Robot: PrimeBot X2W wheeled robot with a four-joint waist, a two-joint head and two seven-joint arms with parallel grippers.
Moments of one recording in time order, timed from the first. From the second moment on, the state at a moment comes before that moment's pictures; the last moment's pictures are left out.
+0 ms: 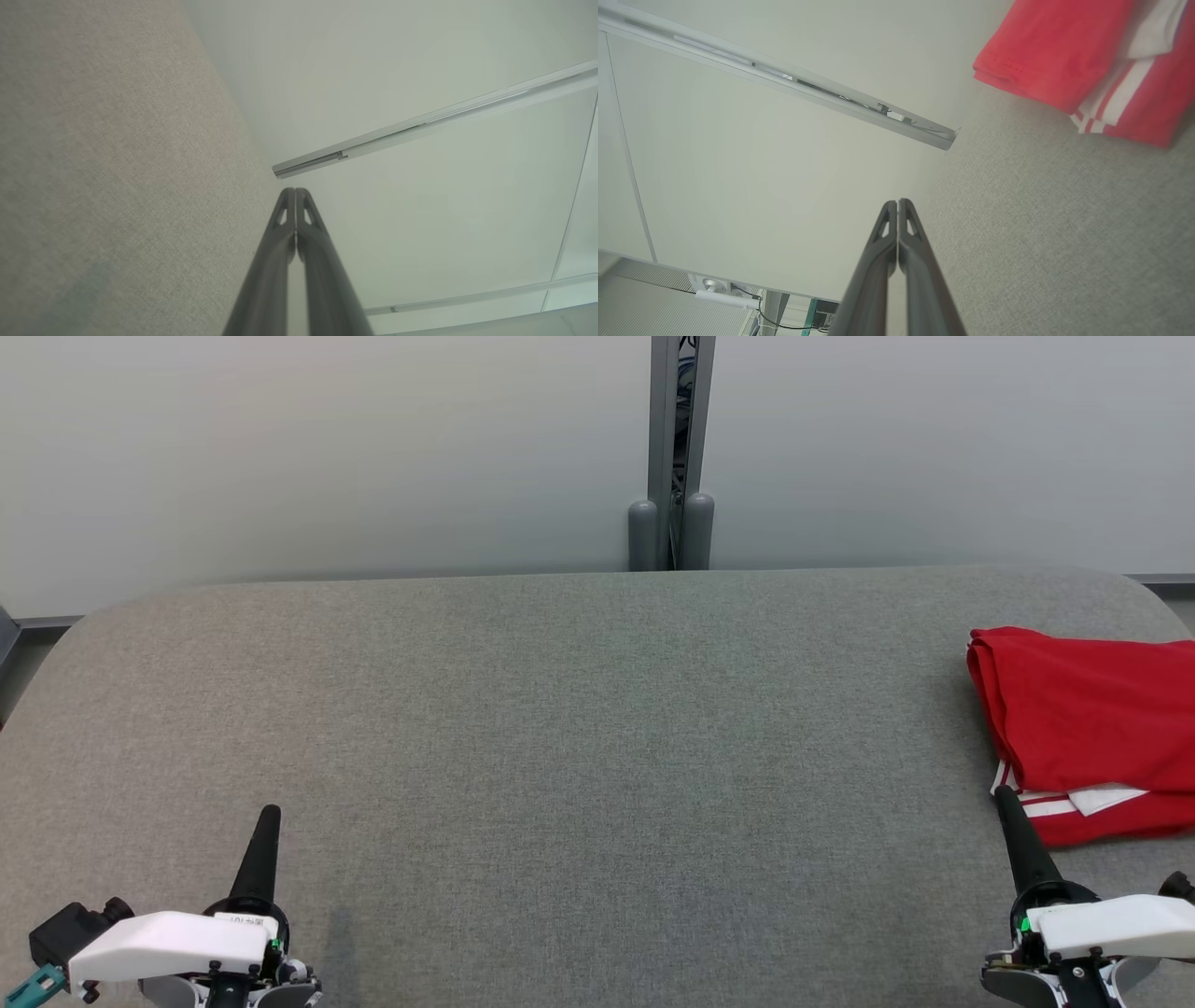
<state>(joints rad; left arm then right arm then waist) -0.04 0.13 -0.01 0.22 -1.37 -0.03 0.03 -0.06 -0.04 -0.05 0.24 1.26 0.13 0.02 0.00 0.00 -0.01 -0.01</state>
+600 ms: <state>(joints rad) -0.06 0.10 0.05 0.23 -1.48 -0.07 0.07 -0.08 -0.04 -0.06 0.25 1.41 0.13 0.05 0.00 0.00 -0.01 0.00</state>
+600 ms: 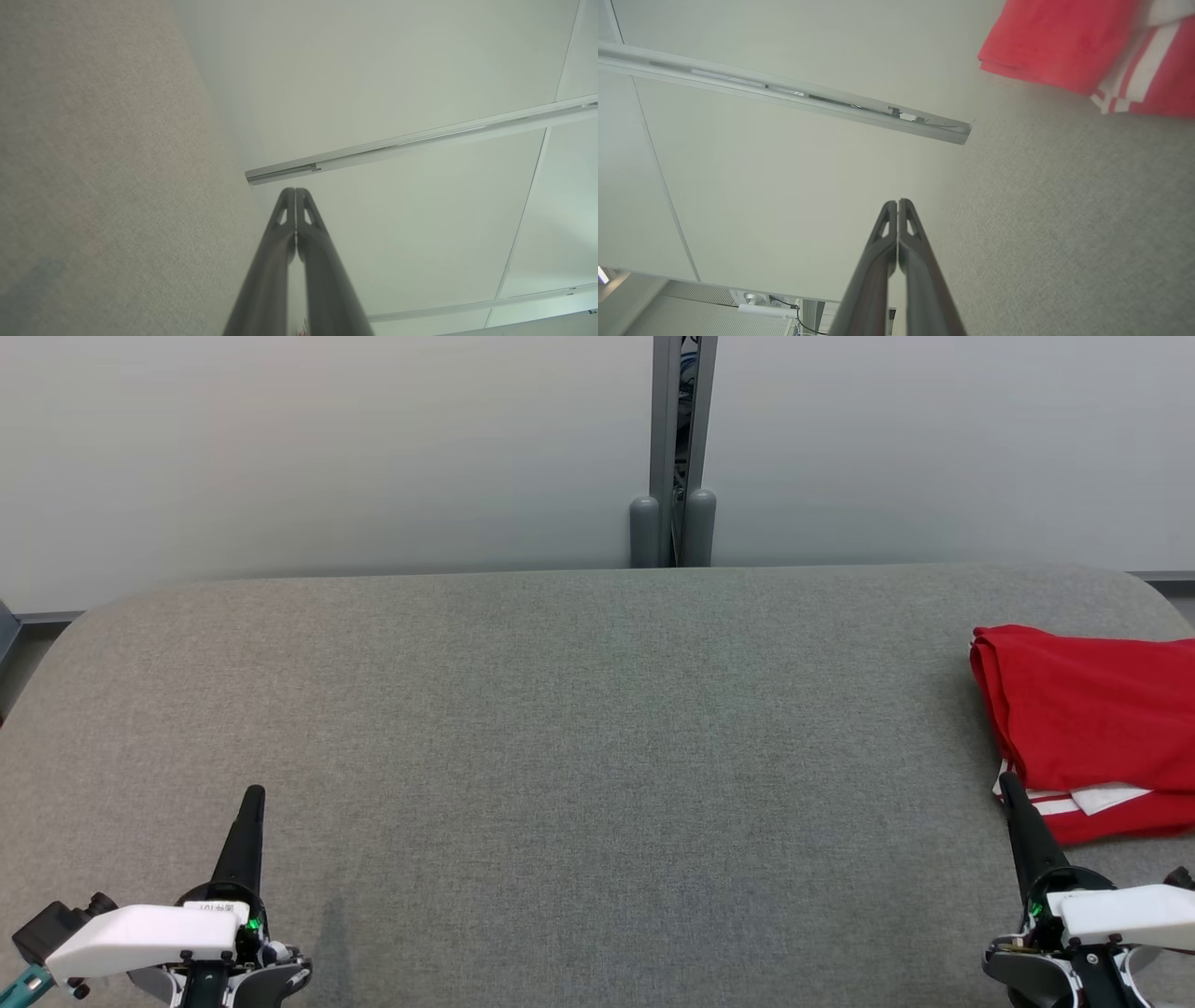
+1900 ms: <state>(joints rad) -0.09 0.06 0.14 0.24 -1.62 -0.13 0.13 -0.11 -0.05 -0.07 0.25 1.61 0.13 0.08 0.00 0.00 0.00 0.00</state>
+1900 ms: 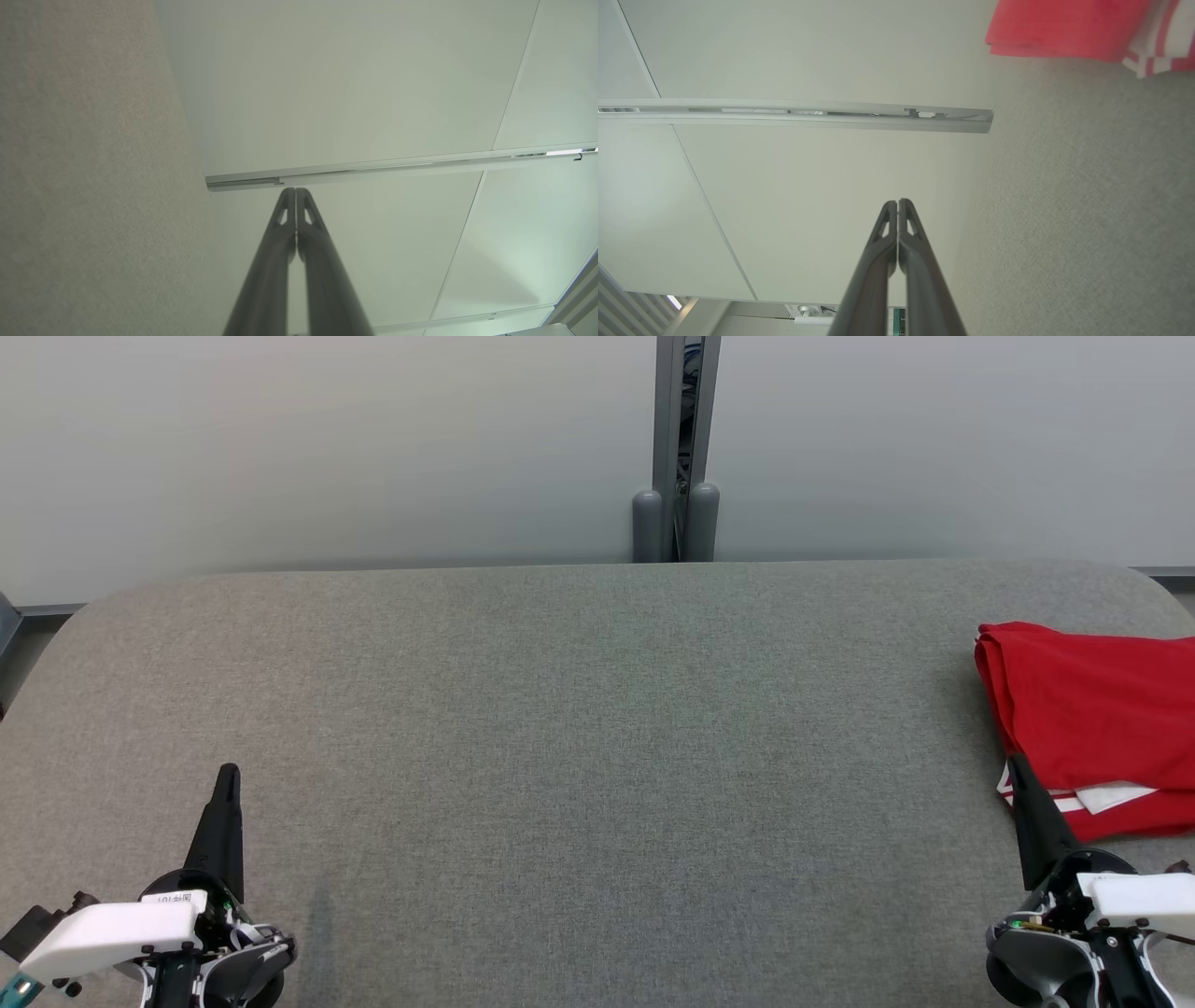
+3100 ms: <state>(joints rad) -0.09 0.05 0.15 0.24 -1.62 -0.13 0.14 -0.11 -0.05 -0.07 0.25 1.61 0.13 0.08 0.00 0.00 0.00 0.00</state>
